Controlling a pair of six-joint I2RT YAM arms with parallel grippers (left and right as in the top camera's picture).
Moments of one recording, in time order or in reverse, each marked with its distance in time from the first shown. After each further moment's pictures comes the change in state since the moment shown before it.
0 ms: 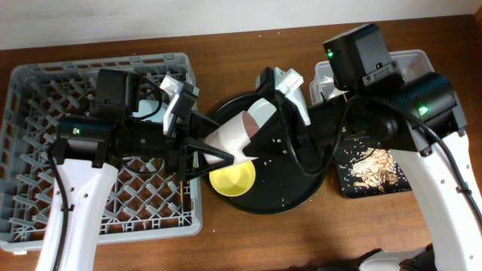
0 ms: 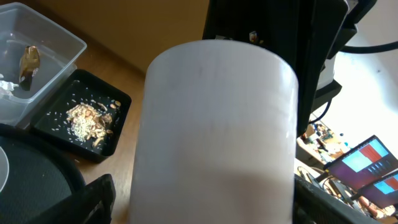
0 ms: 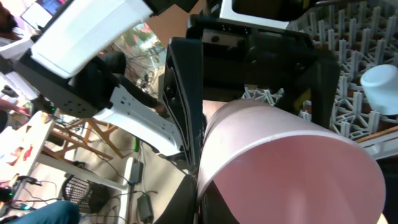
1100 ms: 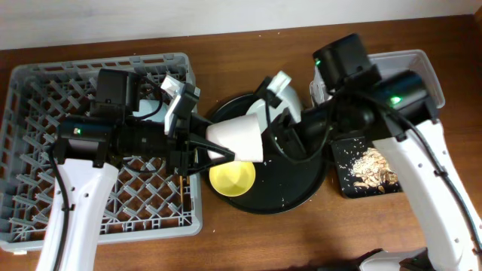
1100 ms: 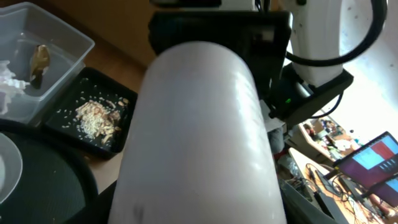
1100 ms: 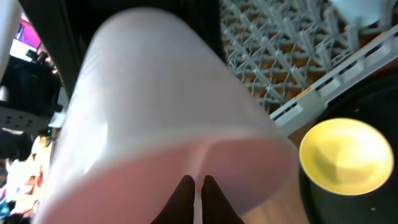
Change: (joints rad) left arm -0.001 -0.001 -0.004 0.014 -0.030 0.011; right arm -0.026 0.001 -0.182 0.006 0.120 0.129
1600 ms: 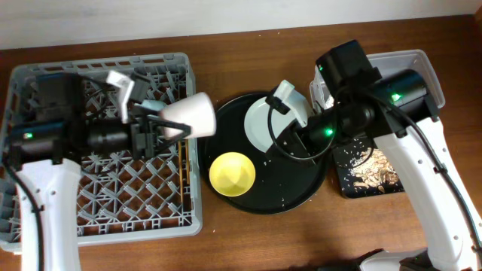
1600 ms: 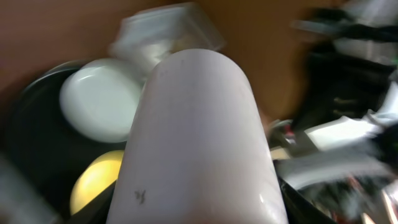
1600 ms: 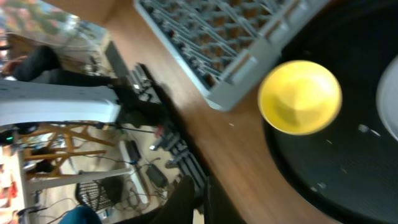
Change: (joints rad) left arm 0.298 0.000 0.000 -0.058 -0.325 -0.093; right arm -0.044 0.000 -0.018 -0.108 0.210 0.001
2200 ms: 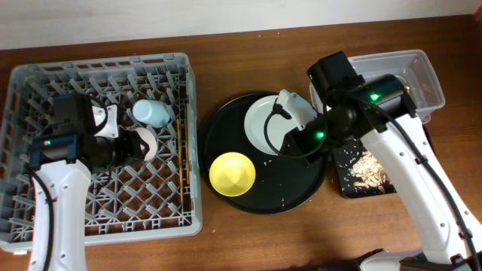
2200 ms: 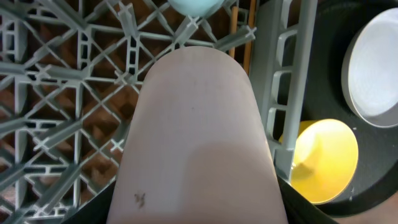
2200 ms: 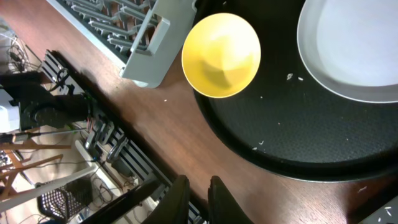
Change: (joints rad) left arm 0.029 -0.004 -0.270 0.207 -0.840 -0.406; right arm -0.002 0.000 -0.164 0.087 0.253 0.071
